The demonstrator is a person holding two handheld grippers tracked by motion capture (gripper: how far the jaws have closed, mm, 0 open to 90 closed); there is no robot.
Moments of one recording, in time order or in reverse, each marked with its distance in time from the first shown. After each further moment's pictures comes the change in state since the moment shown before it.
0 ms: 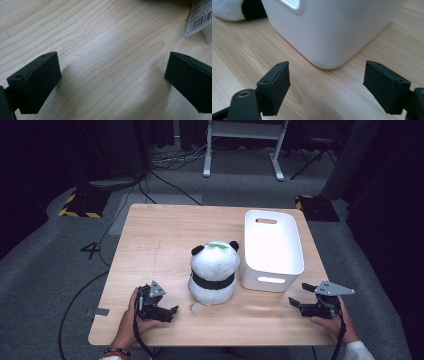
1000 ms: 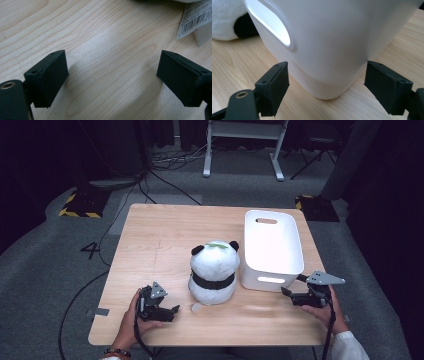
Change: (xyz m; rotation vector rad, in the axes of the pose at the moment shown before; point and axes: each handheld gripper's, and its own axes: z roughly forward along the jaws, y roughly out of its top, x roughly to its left) left arm -0.008 0.005 -0.002 0.008 0.006 -0.006; right arm -0.005 0.022 0.024 -0.031 -0.009 0.011
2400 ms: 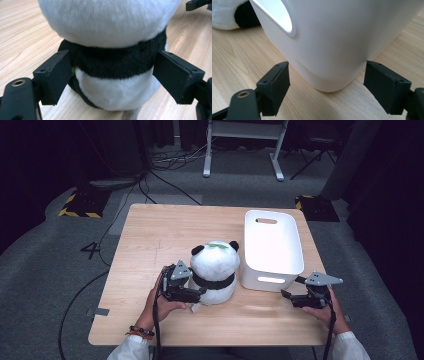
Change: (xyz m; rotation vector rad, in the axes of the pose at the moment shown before) left arm -0.033 0.093 -0.009 -0.235 -0.153 0.095; right arm -0.002 -0.004 0.003 0.043 0.024 -0.022
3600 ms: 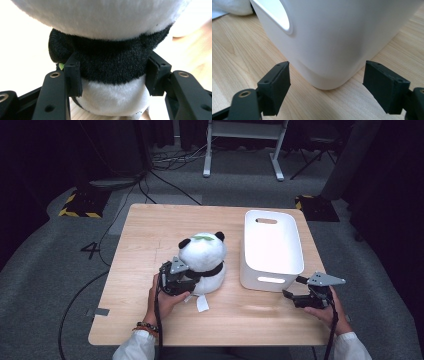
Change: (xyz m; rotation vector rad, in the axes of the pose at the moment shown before) left arm 0.024 -0.015 0.012 0.011 0.145 -0.123; right arm -0.003 -0.002 -0.003 -0.010 0.008 -0.002
